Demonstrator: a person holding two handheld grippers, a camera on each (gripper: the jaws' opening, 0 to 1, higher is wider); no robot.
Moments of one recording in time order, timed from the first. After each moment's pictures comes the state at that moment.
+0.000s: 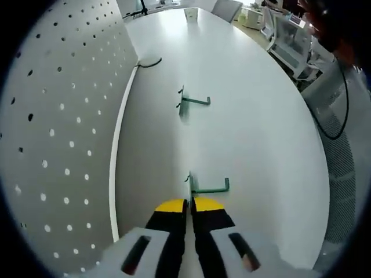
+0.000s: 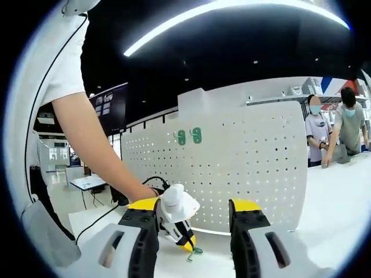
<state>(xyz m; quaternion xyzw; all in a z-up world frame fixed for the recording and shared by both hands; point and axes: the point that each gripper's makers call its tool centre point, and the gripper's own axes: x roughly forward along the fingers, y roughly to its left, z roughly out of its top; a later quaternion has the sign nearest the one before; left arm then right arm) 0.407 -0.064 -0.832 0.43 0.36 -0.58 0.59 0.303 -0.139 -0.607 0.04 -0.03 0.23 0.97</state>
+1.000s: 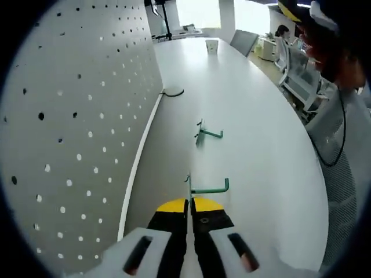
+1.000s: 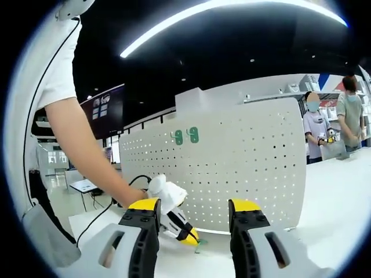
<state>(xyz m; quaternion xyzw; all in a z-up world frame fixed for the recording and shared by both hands) 0.414 -0.080 -0.794 0.31 0.29 -0.59 0.69 0.306 -0.142 -0.609 0.06 -0.02 0.23 0.97</state>
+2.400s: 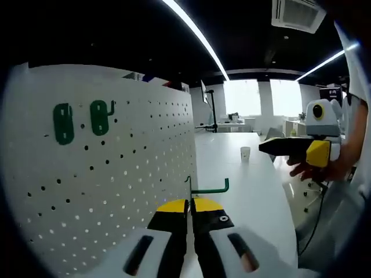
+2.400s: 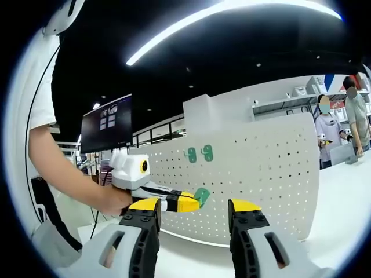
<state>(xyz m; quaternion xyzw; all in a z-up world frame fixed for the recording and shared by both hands) 0.395 -0.070 -0.601 0.07 0.06 -0.52 0.85 0.306 -0.118 -0.562 0.07 -0.05 0.26 0.96</state>
